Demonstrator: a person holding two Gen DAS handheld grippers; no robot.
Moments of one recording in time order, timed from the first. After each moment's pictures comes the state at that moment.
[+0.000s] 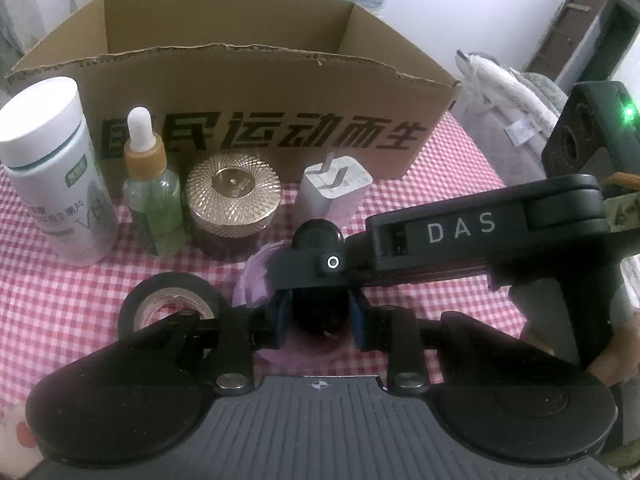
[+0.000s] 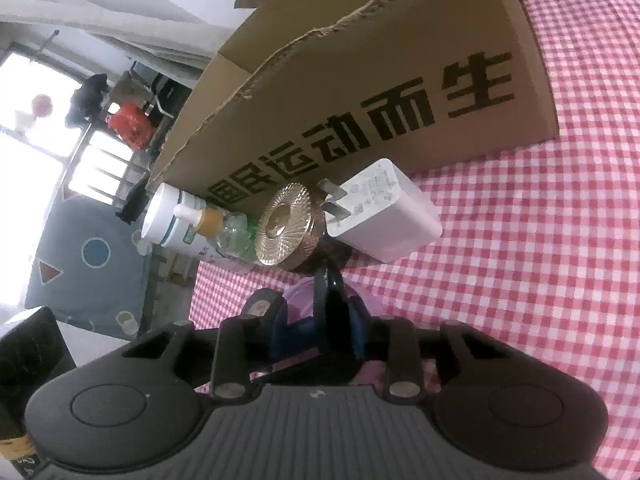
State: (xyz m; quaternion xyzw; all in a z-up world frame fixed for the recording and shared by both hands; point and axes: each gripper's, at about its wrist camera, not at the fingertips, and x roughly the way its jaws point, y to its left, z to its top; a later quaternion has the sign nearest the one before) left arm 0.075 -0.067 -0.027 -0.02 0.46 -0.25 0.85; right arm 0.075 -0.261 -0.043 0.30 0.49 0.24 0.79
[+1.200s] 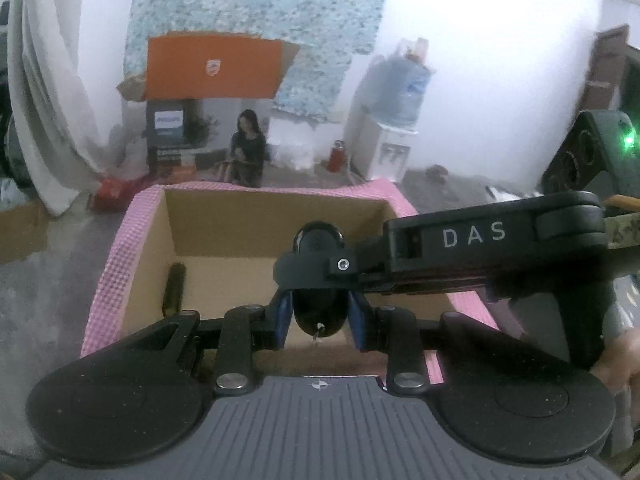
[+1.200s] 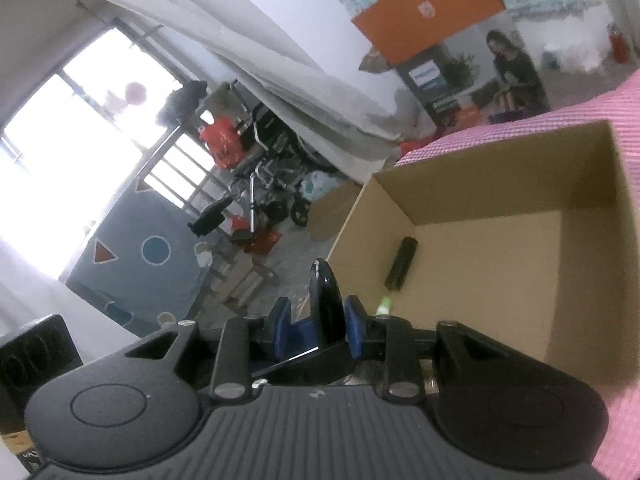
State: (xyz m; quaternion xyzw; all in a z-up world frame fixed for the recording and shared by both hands) left arm 0.120 -0.052 0.098 -0.04 0.33 -0.18 0.93; right arm 0.160 -0.242 0.108 0.25 0.39 0.35 0.82
